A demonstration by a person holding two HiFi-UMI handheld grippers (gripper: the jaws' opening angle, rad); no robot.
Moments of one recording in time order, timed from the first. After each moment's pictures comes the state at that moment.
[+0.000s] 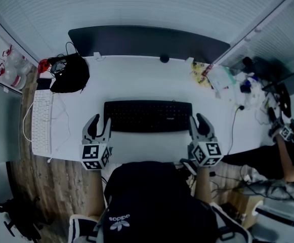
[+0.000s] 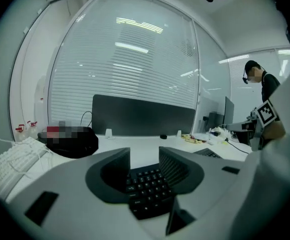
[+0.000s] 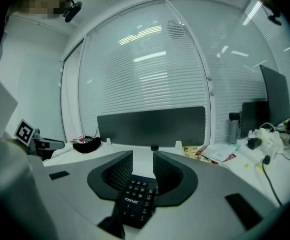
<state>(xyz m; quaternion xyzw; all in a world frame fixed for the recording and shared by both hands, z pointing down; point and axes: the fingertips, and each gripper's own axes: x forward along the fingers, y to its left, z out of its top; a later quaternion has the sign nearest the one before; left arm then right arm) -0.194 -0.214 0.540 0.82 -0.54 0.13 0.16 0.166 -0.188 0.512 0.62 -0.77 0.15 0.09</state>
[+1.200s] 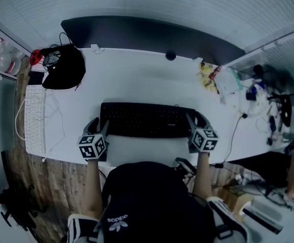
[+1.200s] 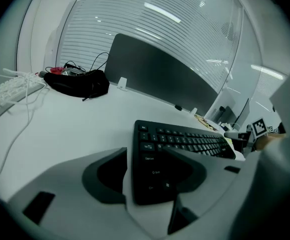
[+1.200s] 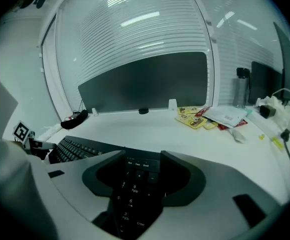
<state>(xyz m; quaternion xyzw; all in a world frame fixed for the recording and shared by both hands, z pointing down) -0.206 -0.231 0.686 0.75 -0.51 0.19 0.38 0.210 -0.254 0.652 0.58 -0.73 0.29 0.22</state>
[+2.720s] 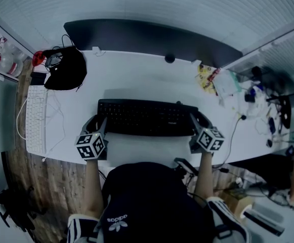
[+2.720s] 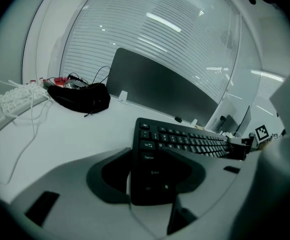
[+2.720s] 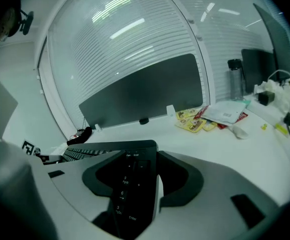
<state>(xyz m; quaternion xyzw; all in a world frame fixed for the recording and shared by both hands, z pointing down) -0.210 -0.247 0.649 0.75 -0.54 0.15 0.35 0.216 -0.260 0.627 0.57 -0.74 0.34 0.12</state>
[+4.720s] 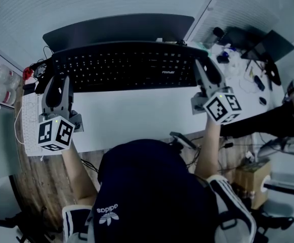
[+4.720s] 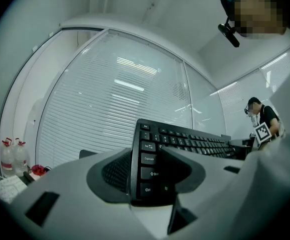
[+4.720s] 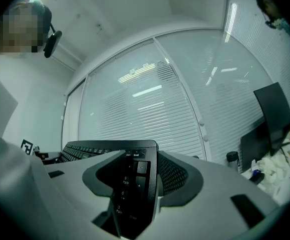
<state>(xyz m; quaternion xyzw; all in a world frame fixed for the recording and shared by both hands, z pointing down) -0.152 -0.223 0.335 0.84 -0.54 -0.05 0.04 0.270 -0.183 0.318 0.61 -0.78 0.05 -0.07</state>
